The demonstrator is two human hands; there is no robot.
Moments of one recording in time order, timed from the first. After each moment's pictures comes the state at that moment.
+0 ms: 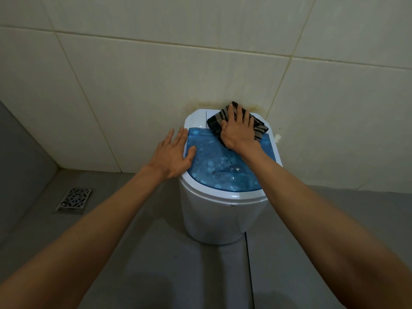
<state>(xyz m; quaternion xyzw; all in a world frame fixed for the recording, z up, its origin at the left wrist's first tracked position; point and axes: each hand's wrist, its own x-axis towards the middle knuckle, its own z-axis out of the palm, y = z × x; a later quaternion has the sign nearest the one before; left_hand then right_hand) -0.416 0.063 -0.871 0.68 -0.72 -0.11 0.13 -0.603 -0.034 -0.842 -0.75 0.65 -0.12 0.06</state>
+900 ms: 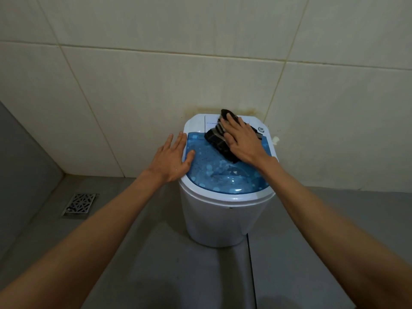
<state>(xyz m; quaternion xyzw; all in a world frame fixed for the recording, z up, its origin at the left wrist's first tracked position) -0.414 0.064 -0.871 0.67 -0.72 -0.10 0.12 -0.646 -0.015 -0.849 -0.84 0.50 -0.19 0.07</state>
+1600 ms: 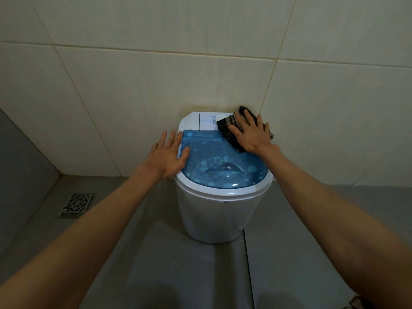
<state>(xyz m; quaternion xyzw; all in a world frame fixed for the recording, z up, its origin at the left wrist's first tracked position) -0.415 0.063 -0.869 0.68 -0.72 -0.08 0.09 -0.674 -0.028 -0.838 -0.75 0.65 -0.09 0.09</state>
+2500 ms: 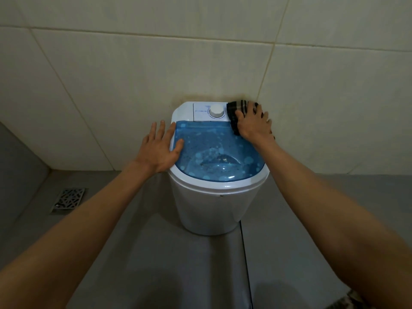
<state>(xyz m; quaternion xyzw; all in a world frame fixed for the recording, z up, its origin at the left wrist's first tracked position) -0.415 0.061 -0.877 0.70 -0.70 -0.09 0.11 -0.672 -0.036 -0.841 -0.64 0.74 -0.16 0.12</state>
